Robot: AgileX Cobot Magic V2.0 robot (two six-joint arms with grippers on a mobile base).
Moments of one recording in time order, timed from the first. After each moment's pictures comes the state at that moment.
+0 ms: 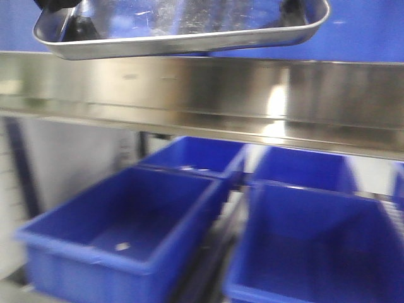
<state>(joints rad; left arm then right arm) -0.56 1.55 -1.63 0.11 1.24 -0.33 0.52 1.55 -1.64 -0.01 1.22 0.29</state>
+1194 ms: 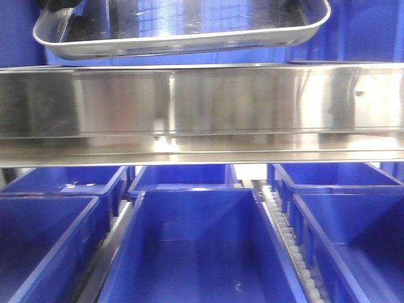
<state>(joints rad) -0.56 1.55 -1.63 0.11 1.24 -0.33 0.52 1.55 -1.64 -0.01 1.22 0.29</state>
